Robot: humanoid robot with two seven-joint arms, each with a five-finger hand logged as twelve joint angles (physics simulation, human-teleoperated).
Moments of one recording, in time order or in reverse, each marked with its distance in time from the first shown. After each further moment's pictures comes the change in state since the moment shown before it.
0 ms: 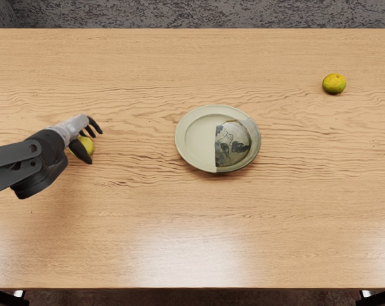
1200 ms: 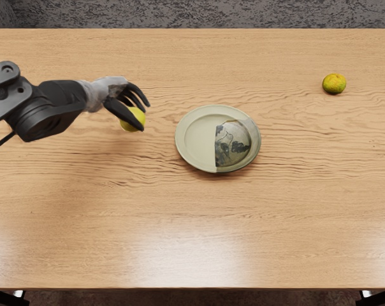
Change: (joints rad) left arm -0.082 -0.087 -0.358 0.012 -0.369 -0.269 0.000; right arm 0.000 0.000 0.000 0.000 0.000 0.000 0.000
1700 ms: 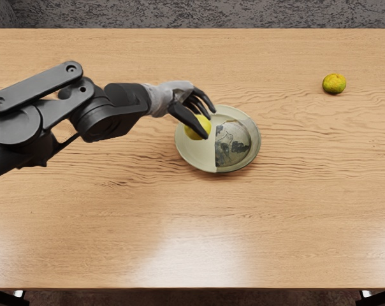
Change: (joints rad) left arm -0.008 -0.254 -0.063 0.079 -0.018 -0.023 0.000; right arm 0.000 0.000 0.000 0.000 0.000 0.000 0.000
